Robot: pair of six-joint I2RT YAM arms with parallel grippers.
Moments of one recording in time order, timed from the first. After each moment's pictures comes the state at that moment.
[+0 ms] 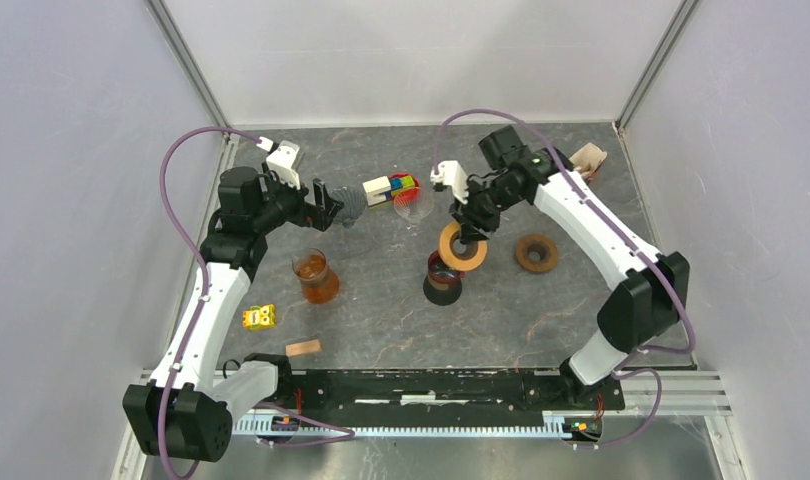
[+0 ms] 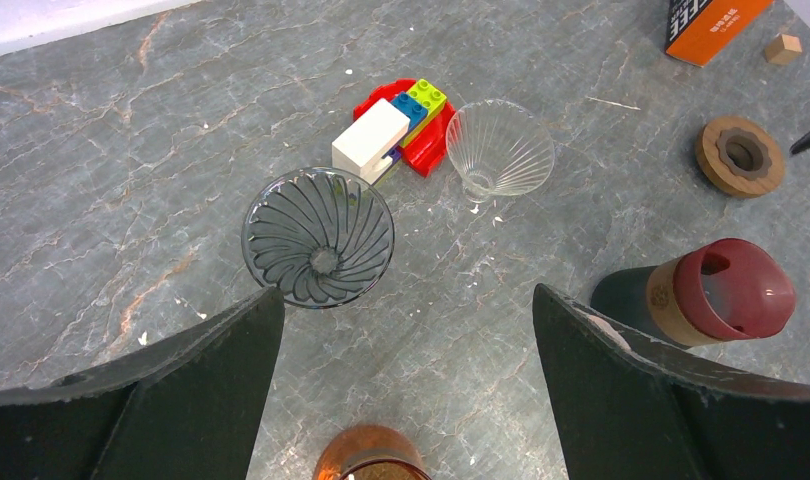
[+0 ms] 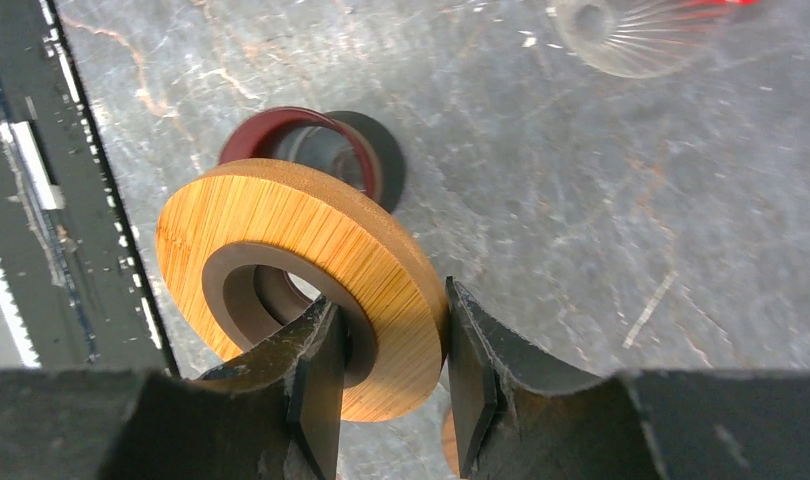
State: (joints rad) left arm -0.09 1.03 0.95 -0.28 0.46 0.03; right arm 0.47 1.61 1.56 -1.07 -0.55 -0.74
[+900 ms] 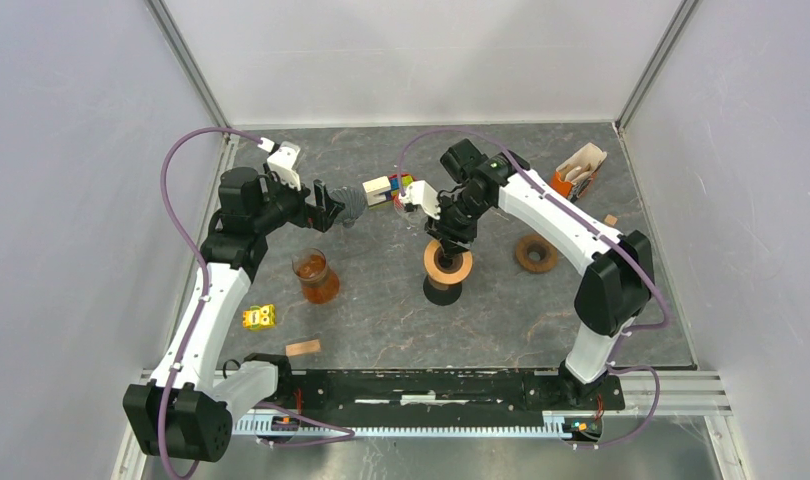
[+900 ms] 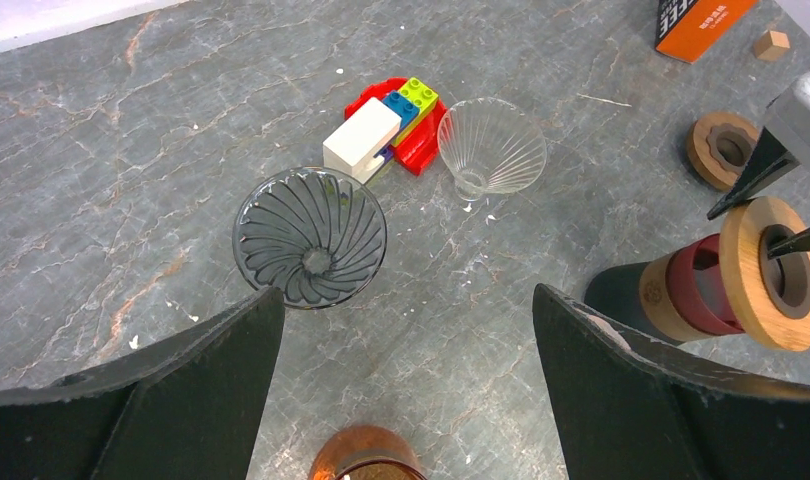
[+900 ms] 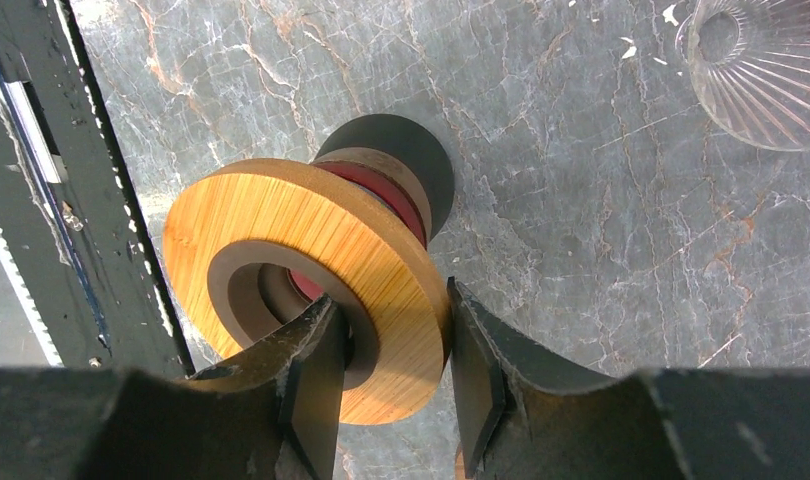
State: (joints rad) left arm -0.09 1.03 0.94 -0.28 0.47 0.03; right arm 0.61 1.77 1.63 -1.12 -0.45 -0.73
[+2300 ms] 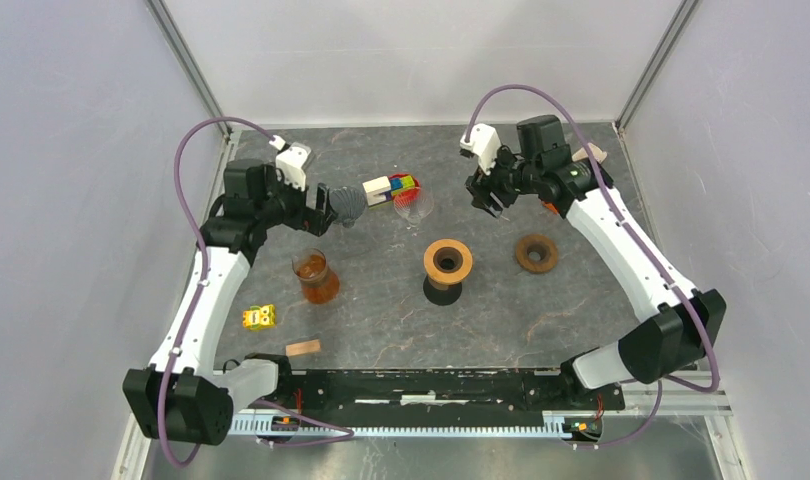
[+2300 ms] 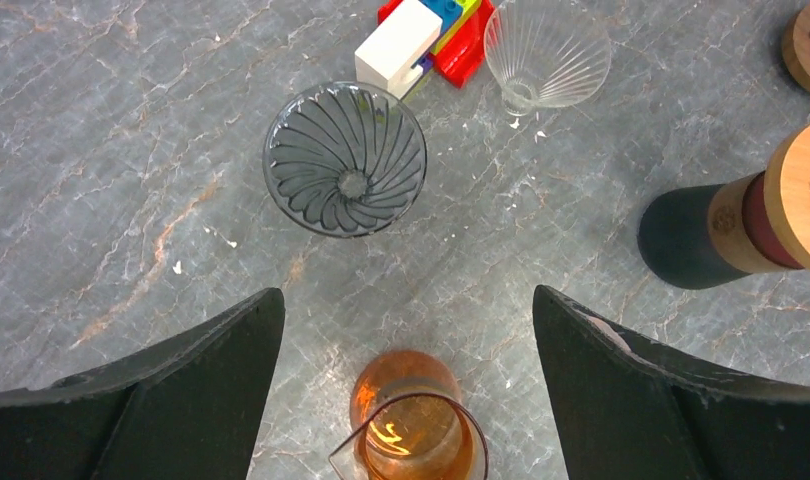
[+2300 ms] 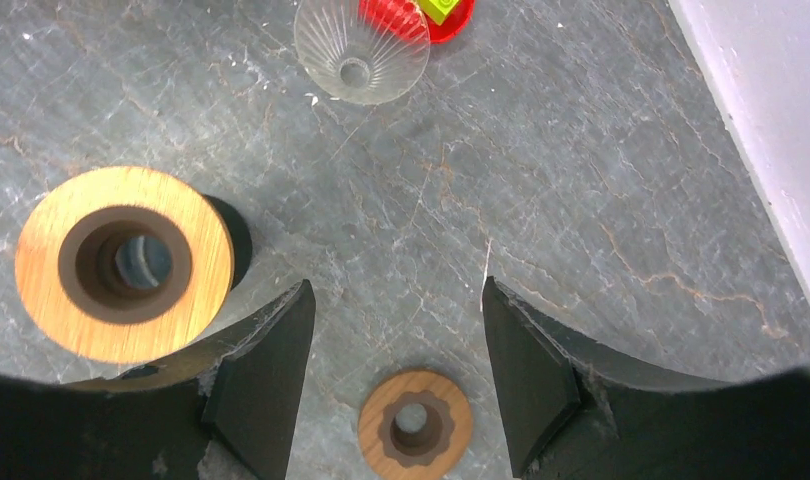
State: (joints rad) left arm -0.09 1.10 1.05 -0.53 0.40 0.19; right arm 0.39 1.44 1.47 -0.75 -0.37 -0.58
